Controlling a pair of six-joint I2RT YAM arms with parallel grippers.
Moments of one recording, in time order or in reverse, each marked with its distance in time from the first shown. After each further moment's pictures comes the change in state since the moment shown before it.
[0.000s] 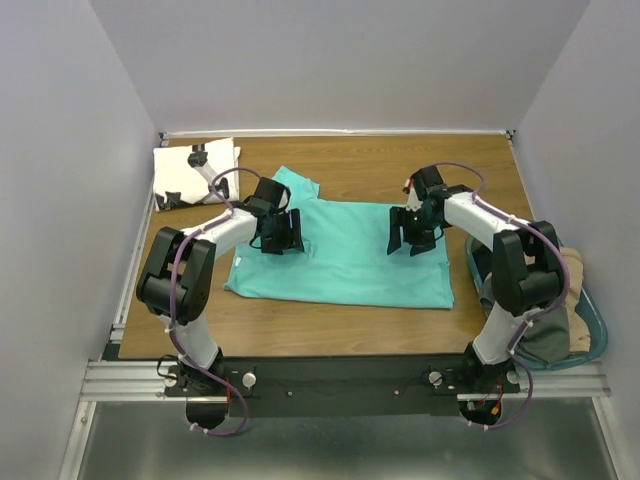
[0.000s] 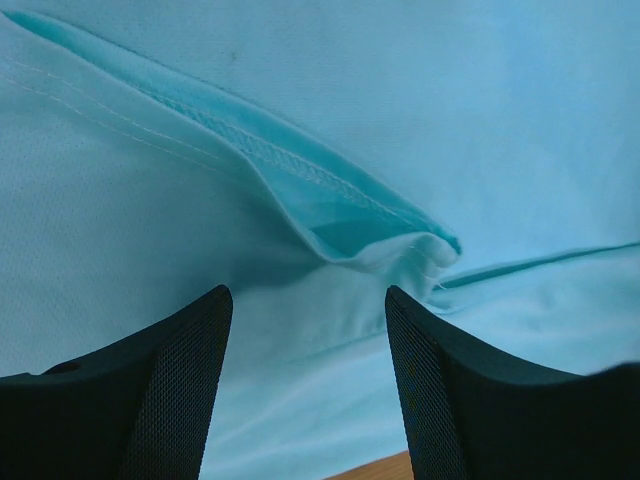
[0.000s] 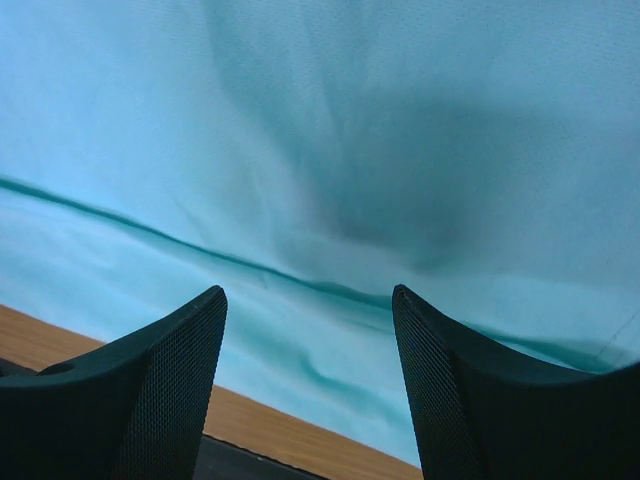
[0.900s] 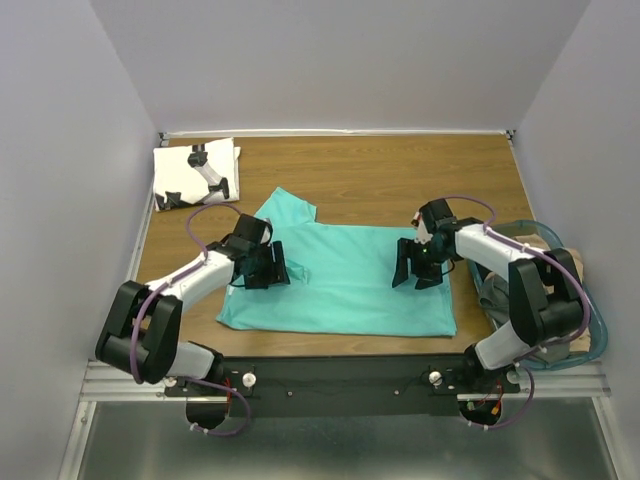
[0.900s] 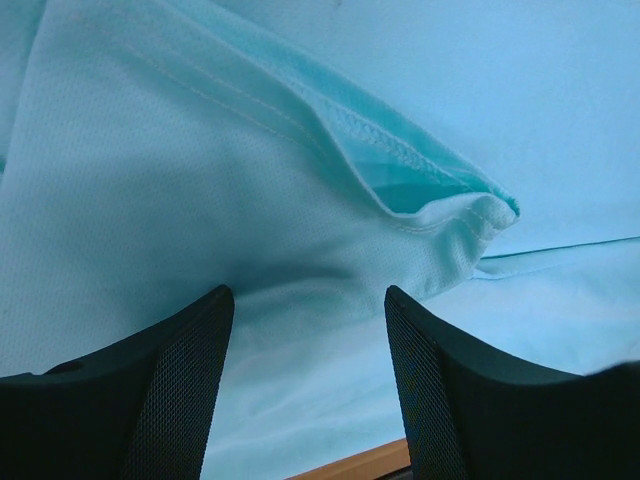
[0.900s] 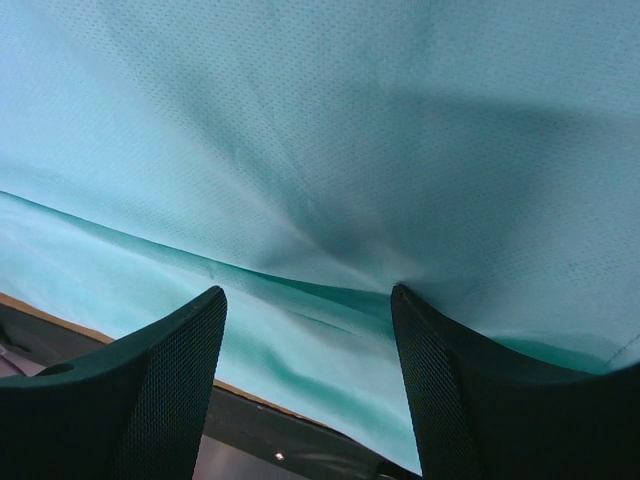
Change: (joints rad) left arm -0.007 -0.329 -0.375 0.025 -0.027 -0.060; right arm 0.000 -0.185 -0.333 0.067 -0.055 0.069
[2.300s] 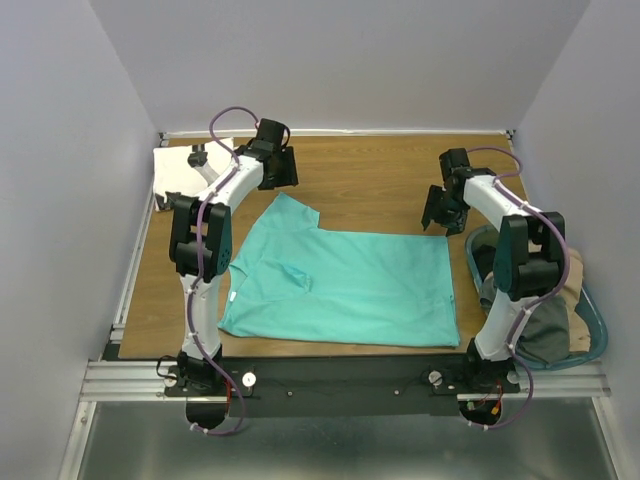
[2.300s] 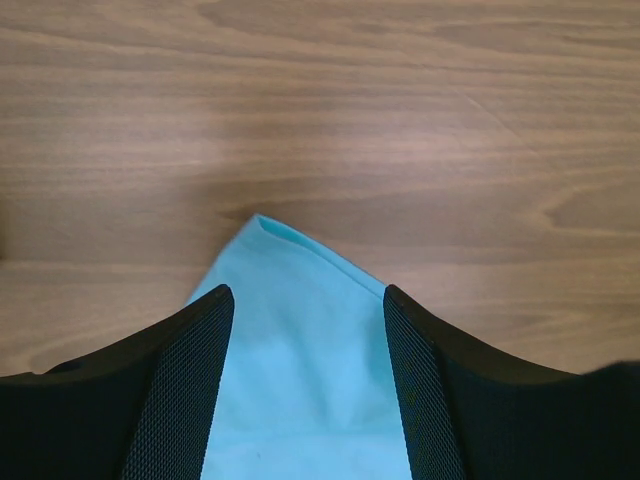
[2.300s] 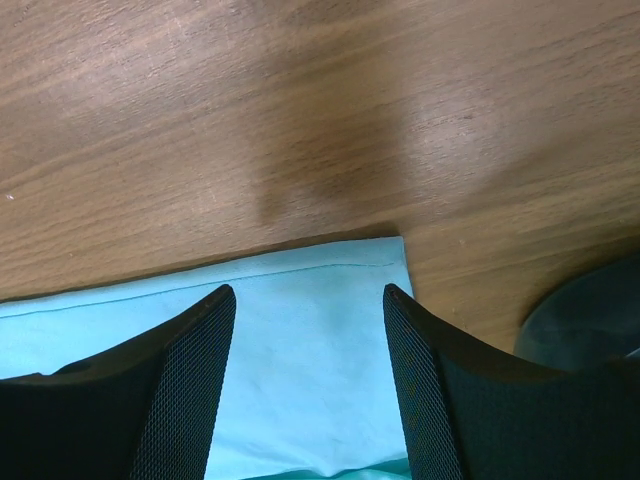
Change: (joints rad) left arm 0.090 0.703 1.067 -0.184 -0.197 0.125; right arm -0.180 0.299 0.499 -0.120 0.377 0.054
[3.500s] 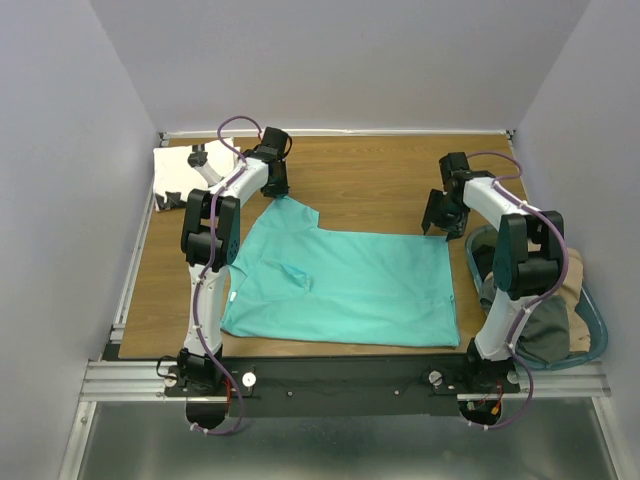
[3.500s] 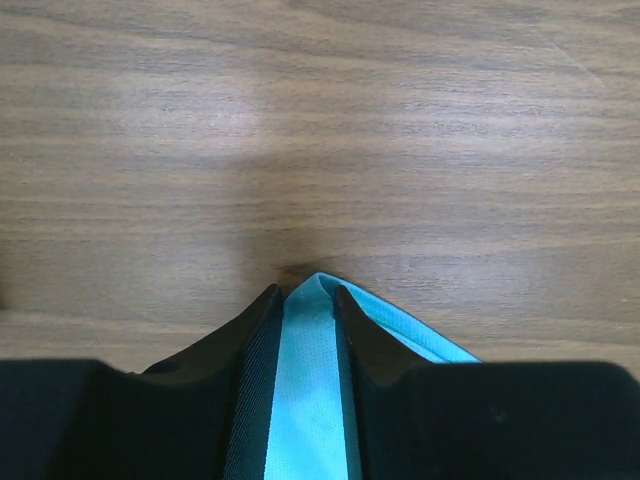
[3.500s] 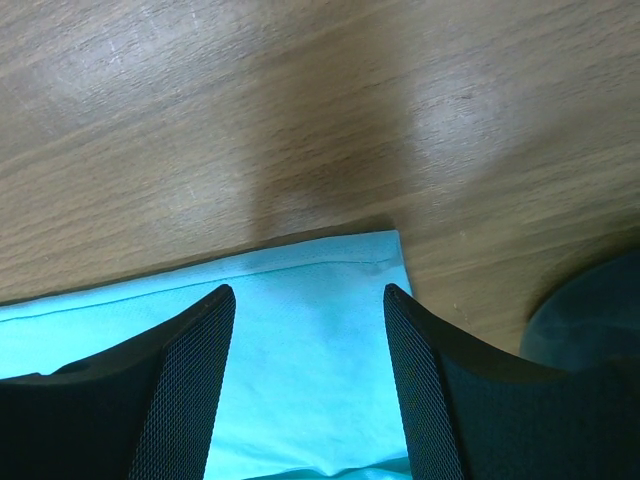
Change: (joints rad) left arm 0.027 0.191 0.104 -0.040 -0.080 0.045; right arm -0.006 0.010 -0.024 0.001 -0.001 0.026
